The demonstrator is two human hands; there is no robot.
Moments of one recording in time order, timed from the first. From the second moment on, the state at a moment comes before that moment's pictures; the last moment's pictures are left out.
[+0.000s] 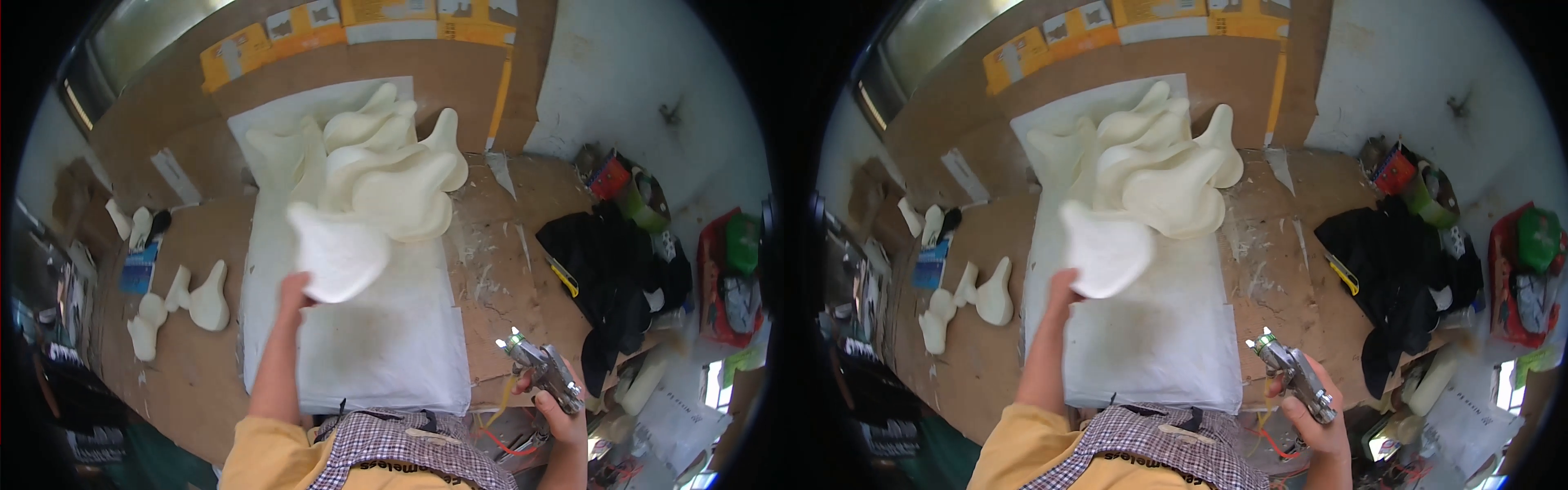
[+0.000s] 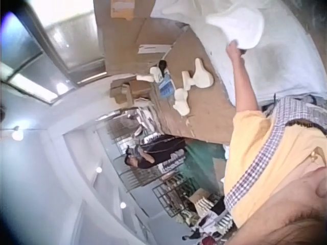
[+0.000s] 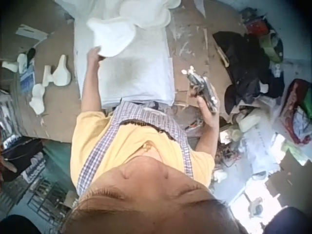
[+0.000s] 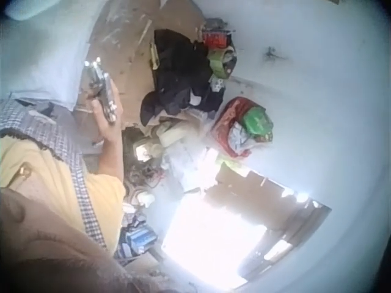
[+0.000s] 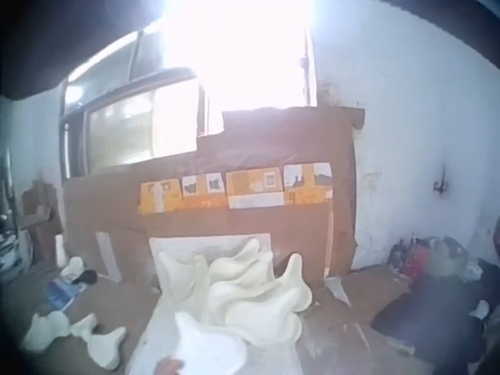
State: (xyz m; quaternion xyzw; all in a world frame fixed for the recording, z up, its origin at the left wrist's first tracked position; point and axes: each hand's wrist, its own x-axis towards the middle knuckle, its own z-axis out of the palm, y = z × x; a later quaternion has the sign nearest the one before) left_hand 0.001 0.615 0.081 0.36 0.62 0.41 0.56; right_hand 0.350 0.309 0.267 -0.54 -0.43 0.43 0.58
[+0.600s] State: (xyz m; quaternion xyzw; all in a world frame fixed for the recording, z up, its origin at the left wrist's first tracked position) left_hand 0.246 0.779 0.168 0.90 0.37 0.20 0.08; right_hand 0.312 0.294 0.246 -0.56 -0.23 0.34 0.72
